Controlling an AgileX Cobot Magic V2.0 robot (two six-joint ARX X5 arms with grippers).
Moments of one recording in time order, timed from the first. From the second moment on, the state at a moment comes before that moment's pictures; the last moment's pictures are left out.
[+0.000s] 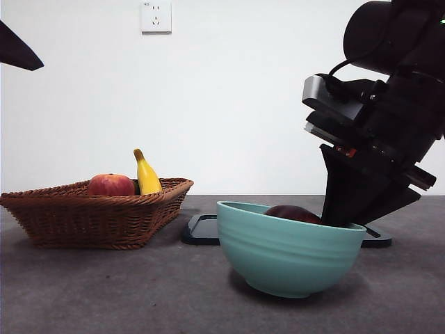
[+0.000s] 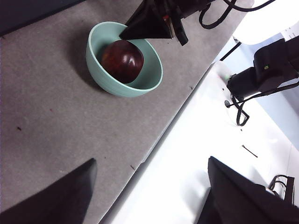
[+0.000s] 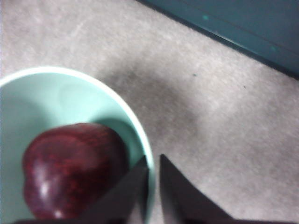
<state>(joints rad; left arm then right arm) -0.36 0.97 0.94 -0.99 0.76 0.17 0.49 1.42 0.75 -0.38 -0.32 0.14</state>
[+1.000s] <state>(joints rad) -0.36 0.97 0.94 -0.98 0.76 0.17 0.43 1.46 1.04 -0.47 -0.26 0.16</state>
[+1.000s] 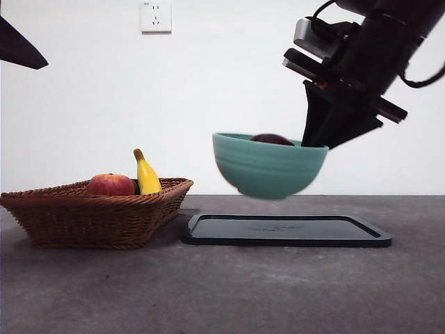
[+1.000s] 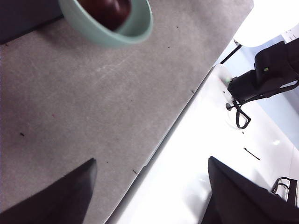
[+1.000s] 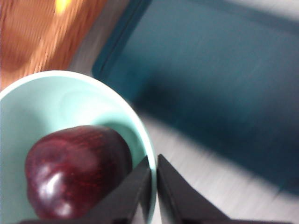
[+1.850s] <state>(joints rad) -0.36 0.97 0.94 -0.98 0.76 0.17 0.31 1.92 1.39 -0.51 -0.23 0.13</state>
